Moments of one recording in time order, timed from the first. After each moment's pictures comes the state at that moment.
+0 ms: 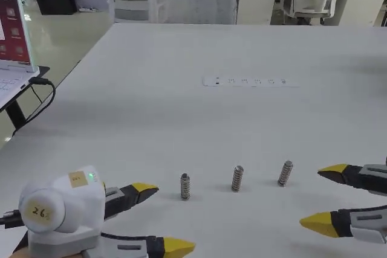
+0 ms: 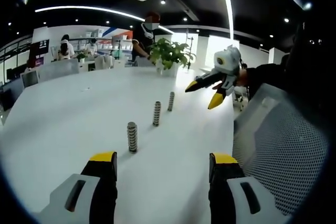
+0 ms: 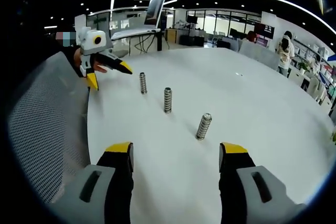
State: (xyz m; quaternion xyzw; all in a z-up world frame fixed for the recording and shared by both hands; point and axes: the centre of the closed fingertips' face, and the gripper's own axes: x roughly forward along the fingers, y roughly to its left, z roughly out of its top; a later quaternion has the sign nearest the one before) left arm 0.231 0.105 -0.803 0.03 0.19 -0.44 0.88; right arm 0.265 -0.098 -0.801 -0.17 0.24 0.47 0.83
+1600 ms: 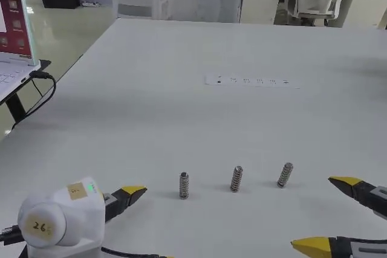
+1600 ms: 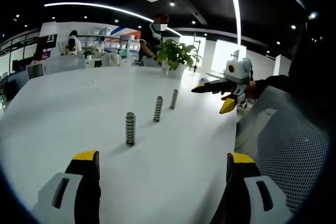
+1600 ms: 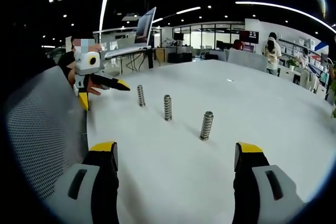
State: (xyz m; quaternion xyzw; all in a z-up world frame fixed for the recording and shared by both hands) left arm 0.227 0.102 -0.816 0.01 0.20 -0.42 0.89; right arm 0.260 -0.095 -0.804 -0.10 0.19 0.44 0.87
